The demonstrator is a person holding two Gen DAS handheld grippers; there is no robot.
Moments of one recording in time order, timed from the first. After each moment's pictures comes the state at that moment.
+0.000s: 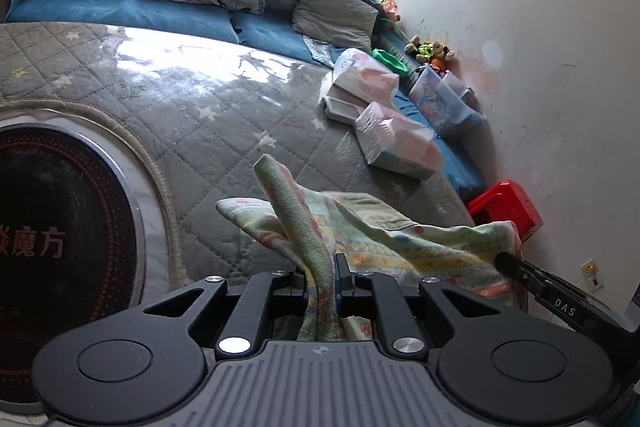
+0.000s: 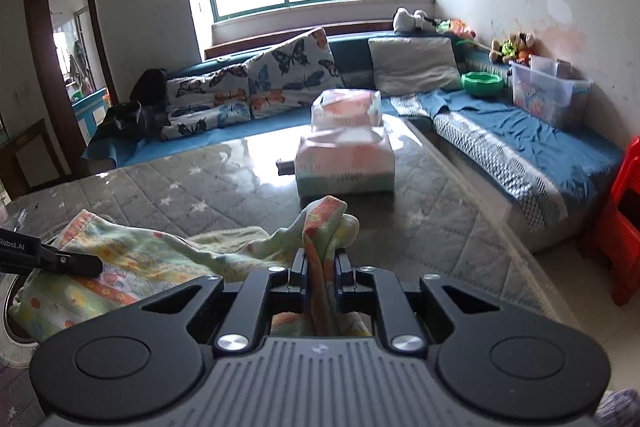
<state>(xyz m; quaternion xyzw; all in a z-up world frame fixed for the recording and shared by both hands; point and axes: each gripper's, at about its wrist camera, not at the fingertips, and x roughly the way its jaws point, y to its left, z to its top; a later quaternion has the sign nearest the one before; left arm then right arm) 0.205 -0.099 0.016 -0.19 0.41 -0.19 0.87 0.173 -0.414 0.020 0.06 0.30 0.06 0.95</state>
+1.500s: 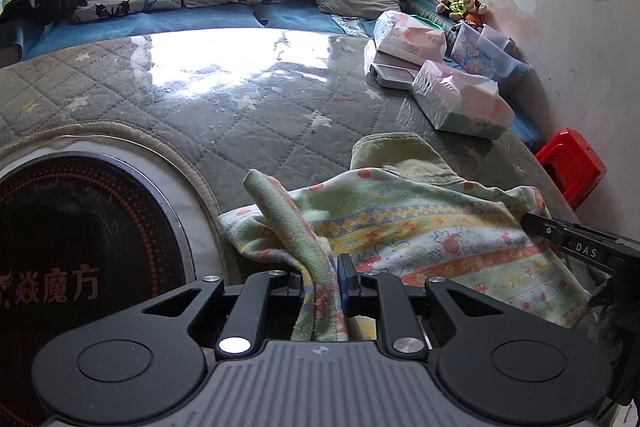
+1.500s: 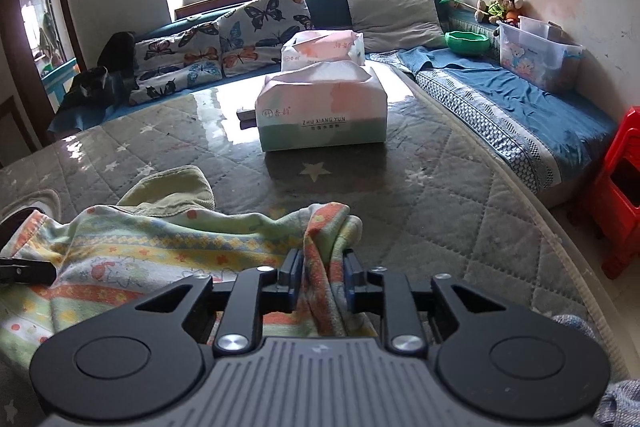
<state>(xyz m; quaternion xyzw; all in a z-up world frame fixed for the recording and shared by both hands) 0.228 -0.109 -0.012 -0.07 0.44 -0.14 0.89 0.228 -0.404 -0.033 0.05 0.36 0.02 0.93</state>
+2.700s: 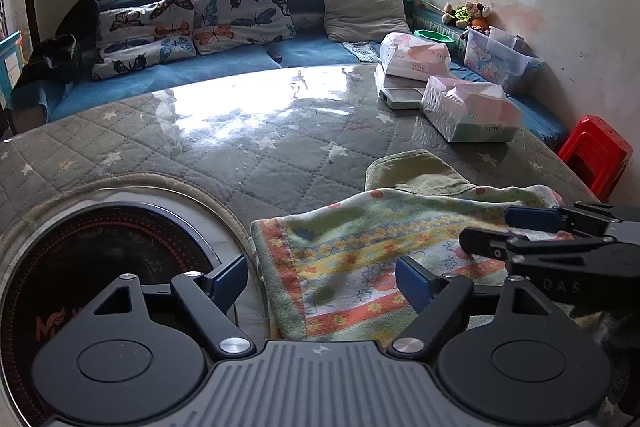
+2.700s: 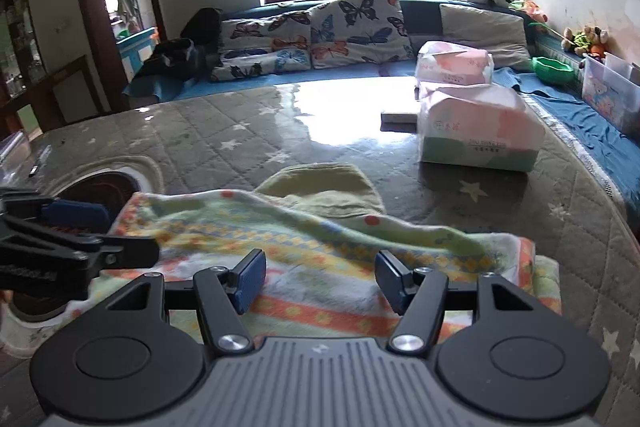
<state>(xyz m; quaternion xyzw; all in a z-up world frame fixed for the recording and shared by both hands) 0.210 -0.117 0.004 0.00 0.39 -0.11 0.92 0.223 -0.314 -0.021 0.01 0.35 0.15 0.92</state>
